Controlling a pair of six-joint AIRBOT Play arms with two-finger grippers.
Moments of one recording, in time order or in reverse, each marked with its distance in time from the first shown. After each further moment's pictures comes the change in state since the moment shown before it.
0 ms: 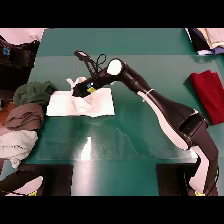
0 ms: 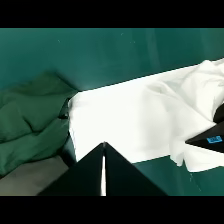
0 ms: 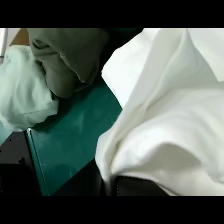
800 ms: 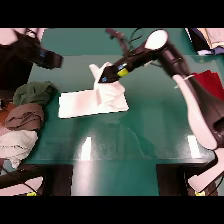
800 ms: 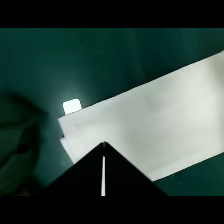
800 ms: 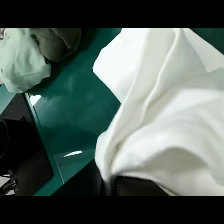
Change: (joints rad) left arm -0.041 -0.170 -0.001 -0.058 0.111 -0.033; right arm -0.215 0.185 -0.066 -0.027 0.312 -0.009
